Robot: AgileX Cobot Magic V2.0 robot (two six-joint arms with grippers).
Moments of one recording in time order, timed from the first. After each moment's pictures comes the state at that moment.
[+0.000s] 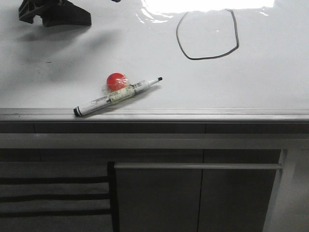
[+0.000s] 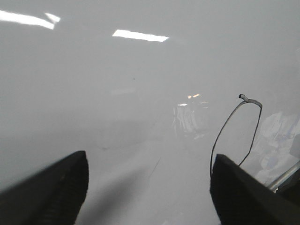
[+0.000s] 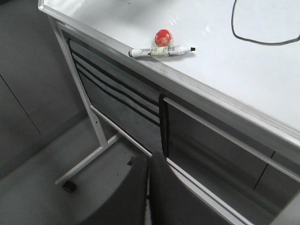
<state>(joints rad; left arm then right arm) -0.29 1.54 -1.02 1.40 -0.46 -1.77 0.48 0.37 -0.48 0.42 0.63 -0.39</state>
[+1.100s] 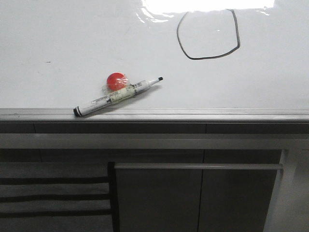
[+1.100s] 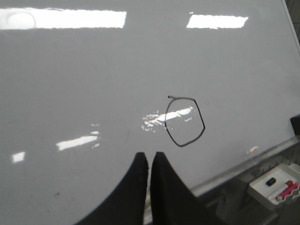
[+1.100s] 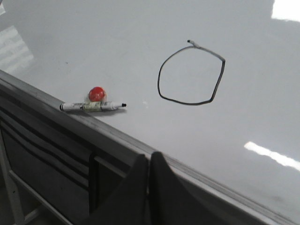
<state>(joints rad) -0.27 0.50 -0.44 1.57 -0.37 -1.66 0.48 0.22 -0.21 0.24 0.14 -0.39</state>
